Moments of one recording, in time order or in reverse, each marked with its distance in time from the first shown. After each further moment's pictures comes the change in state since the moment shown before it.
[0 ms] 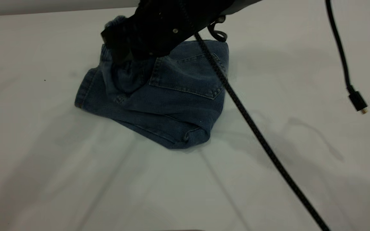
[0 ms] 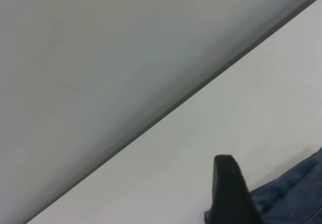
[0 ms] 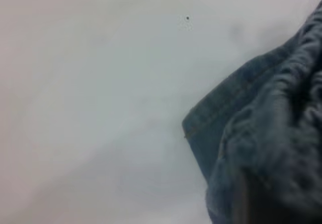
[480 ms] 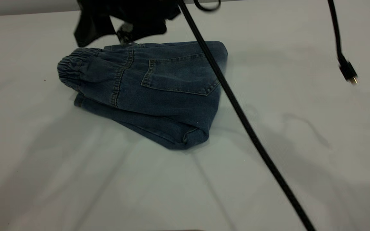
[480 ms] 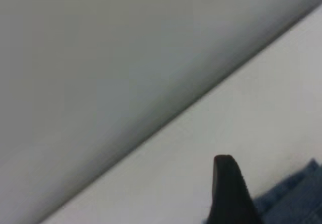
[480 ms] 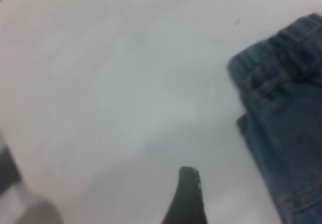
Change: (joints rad) left arm 0.000 -0.057 0.000 -0.015 0.003 -0.001; right arm 0.016 -0.050 -0.159 -0.638 0.149 0.693
